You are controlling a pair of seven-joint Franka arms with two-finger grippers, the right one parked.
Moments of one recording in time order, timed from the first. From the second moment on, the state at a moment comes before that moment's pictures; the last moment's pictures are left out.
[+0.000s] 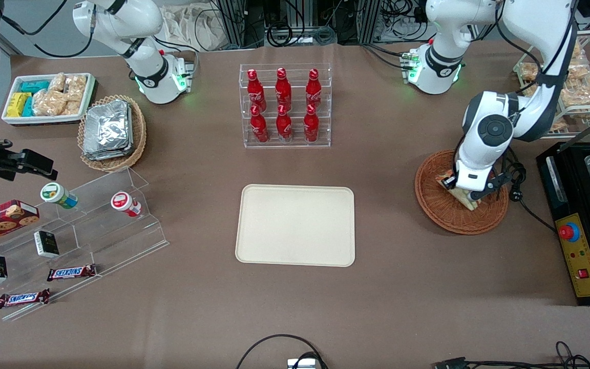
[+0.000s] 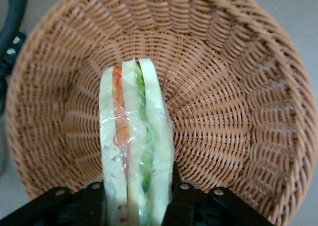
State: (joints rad) arm -0.02 0.08 -0.10 -2.46 0.30 2.47 -0.80
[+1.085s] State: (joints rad) arm -0.03 0.08 -0.42 -2.05 0.19 2.16 -0.42
